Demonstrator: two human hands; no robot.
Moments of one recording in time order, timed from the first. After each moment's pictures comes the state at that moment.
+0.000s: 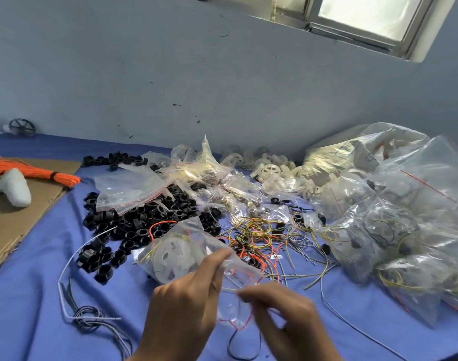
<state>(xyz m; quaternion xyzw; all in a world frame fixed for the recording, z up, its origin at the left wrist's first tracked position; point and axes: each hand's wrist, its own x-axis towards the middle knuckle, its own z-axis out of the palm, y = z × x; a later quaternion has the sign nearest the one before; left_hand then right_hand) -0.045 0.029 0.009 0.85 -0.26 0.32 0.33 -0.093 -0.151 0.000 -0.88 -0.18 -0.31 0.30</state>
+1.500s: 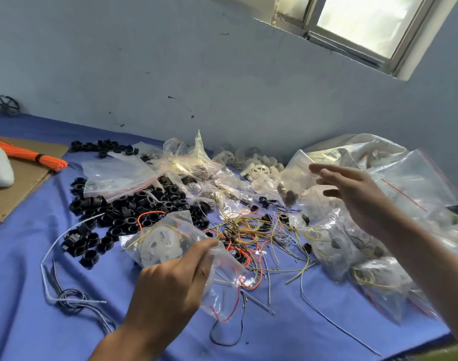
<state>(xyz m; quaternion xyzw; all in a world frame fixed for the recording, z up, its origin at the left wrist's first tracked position) -0.043 0.035 0.007 0.85 -0.26 0.29 0.36 -0.013 -0.277 0.155 -0.84 0.03 -0.21 0.50</state>
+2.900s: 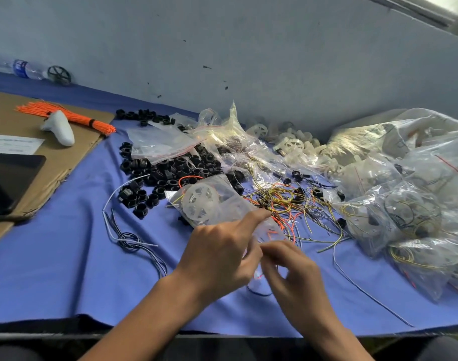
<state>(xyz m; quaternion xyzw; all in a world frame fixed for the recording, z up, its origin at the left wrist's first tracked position) -0.060 0.035 0.005 0.84 -0.33 0.31 0.30 -0.107 -0.138 -0.017 -0.89 -0.12 -0.24 0.35</state>
